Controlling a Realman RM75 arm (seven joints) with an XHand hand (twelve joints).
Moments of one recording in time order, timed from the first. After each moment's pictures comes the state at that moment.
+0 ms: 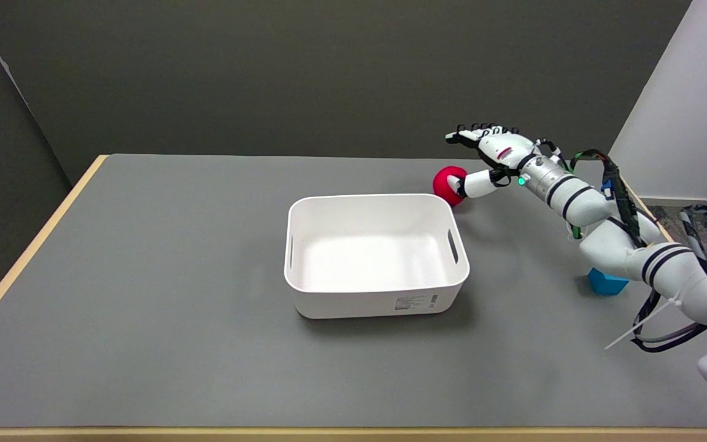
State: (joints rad) arm 0.55 -0.84 -2.02 0.77 0.02 0.34 0.92
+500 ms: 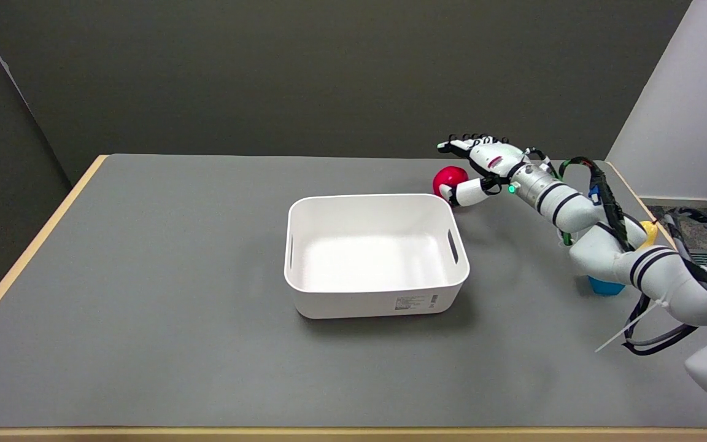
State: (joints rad) arm 0.57 -0.88 -2.06 0.72 0.02 0.34 0.92
